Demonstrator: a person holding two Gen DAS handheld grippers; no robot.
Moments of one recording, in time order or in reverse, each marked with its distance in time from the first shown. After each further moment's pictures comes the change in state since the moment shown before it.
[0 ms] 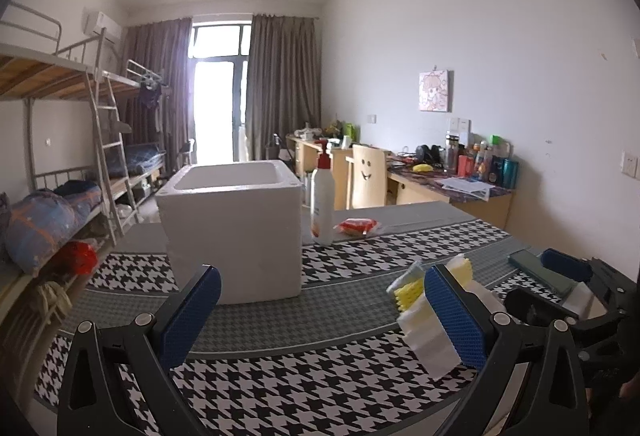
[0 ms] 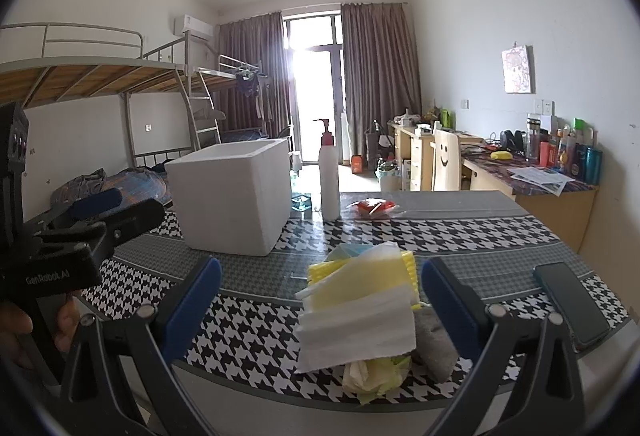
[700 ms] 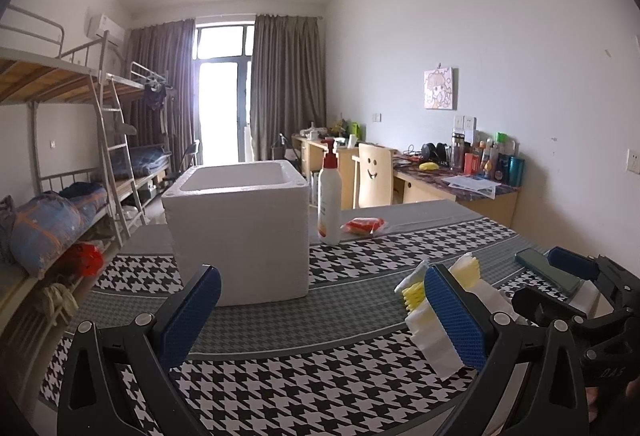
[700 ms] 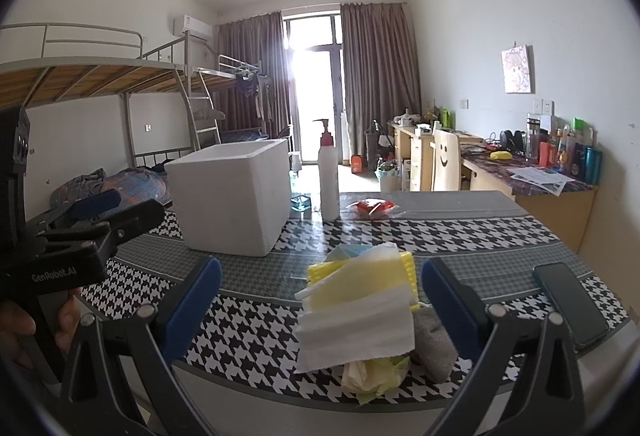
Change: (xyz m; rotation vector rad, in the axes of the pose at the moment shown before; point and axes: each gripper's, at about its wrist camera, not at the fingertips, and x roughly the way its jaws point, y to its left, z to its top) left arm 0.002 -0.001 0.000 0.008 0.007 0.015; right arm 0.000 -0.001 0.001 0.001 0.004 0.001
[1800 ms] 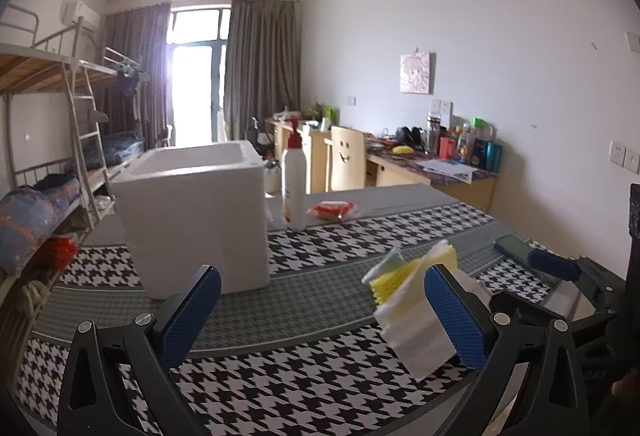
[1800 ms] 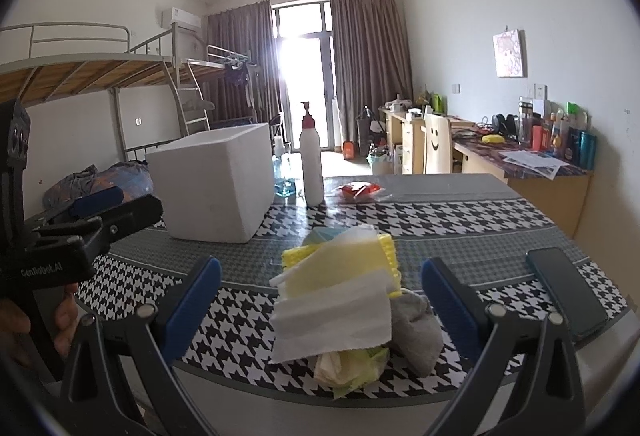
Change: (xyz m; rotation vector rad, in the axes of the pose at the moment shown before) left arm 0.024 -0.016 -0.003 0.008 0.069 -0.110; right arm 0.009 -0.020 -0.009 0.026 0.058 -0.022
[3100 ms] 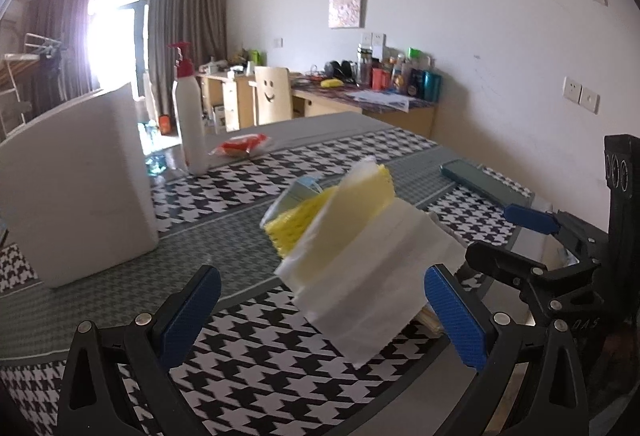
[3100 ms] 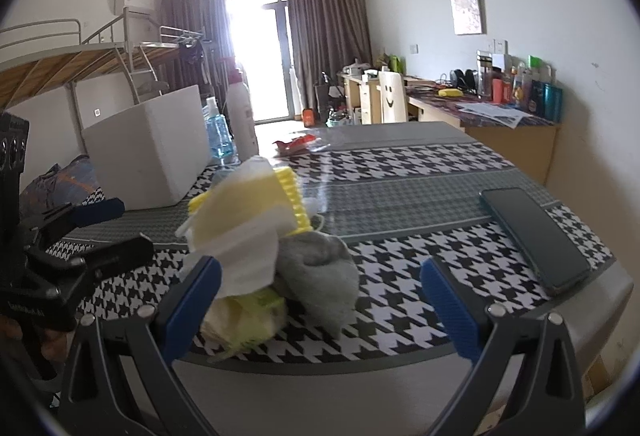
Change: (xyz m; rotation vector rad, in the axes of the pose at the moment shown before) left arm 0.066 -0.047 -0.026 0.117 0.223 -0.235; right arm 0.008 -0.060 -0.035 0.098 0.121 -0.125
